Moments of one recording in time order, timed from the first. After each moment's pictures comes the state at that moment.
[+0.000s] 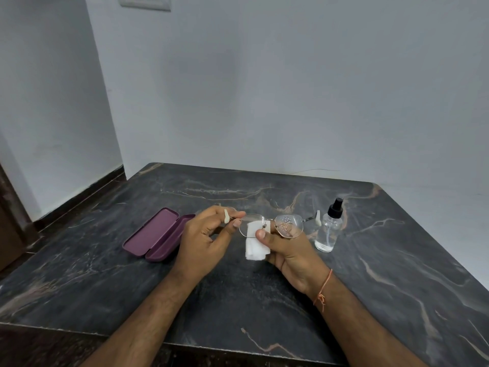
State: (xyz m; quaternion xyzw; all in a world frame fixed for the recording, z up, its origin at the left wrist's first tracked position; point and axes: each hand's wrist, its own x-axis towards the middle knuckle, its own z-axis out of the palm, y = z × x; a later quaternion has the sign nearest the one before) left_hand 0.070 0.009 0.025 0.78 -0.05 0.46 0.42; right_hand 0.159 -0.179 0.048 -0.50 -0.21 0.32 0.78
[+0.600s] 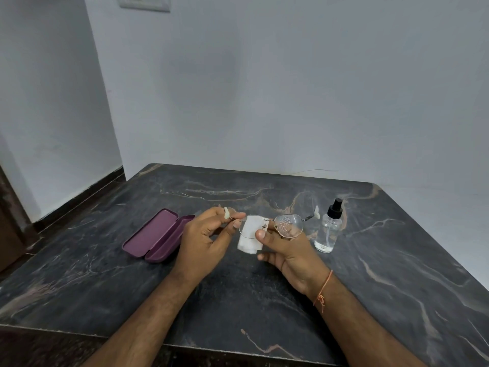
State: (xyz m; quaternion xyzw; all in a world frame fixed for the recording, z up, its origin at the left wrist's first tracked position) left_hand 0.072 0.009 0.024 0.78 -0.05 0.46 0.41; right_hand 0.156 -0.181 0.053 -0.51 -0.23 0.31 0.77
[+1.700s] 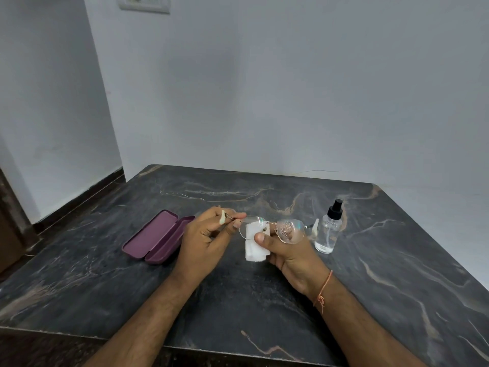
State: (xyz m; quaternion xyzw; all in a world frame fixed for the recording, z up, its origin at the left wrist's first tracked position) left_hand 0.069 0.005 0.029 0.78 -0.03 0.45 0.43; right_hand 0.158 -0.179 0.050 -0.51 -0.23 0.29 0.78
